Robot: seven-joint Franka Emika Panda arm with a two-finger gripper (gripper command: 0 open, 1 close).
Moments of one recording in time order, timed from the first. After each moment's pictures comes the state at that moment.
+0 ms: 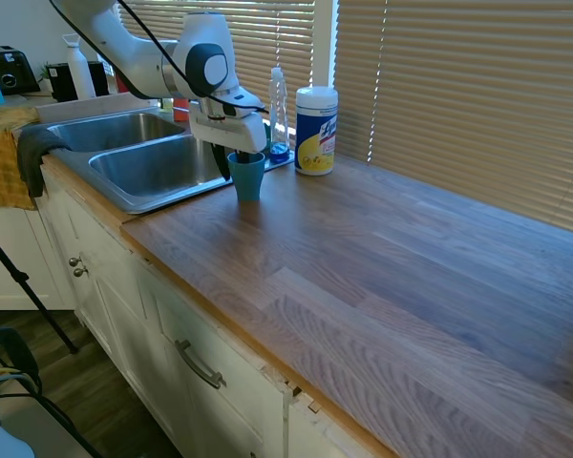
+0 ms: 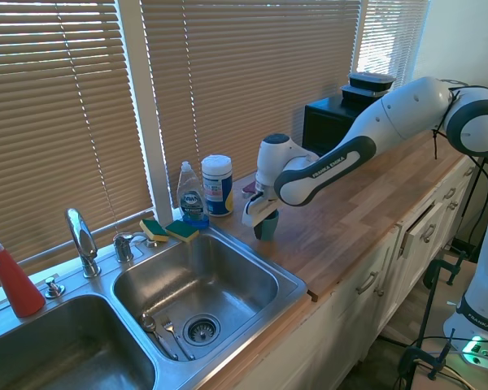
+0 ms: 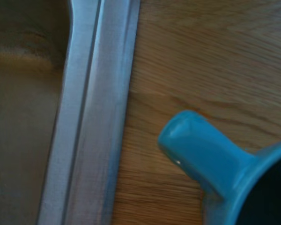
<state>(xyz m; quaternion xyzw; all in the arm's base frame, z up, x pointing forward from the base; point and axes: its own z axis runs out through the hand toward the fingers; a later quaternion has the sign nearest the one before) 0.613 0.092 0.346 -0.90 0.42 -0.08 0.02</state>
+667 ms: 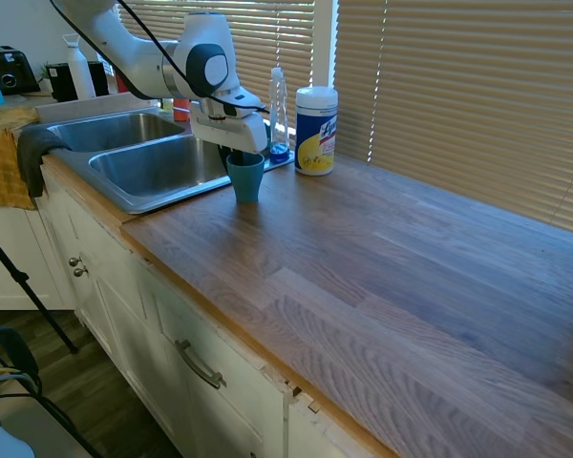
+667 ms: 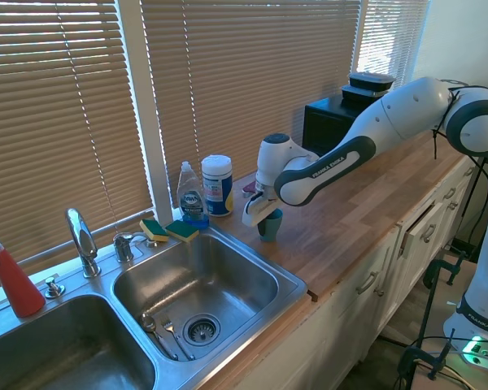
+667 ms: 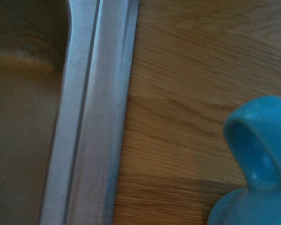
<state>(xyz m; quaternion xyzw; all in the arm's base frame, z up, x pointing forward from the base) 0.613 0.092 0.353 -0.90 0.42 -0.09 0.03</state>
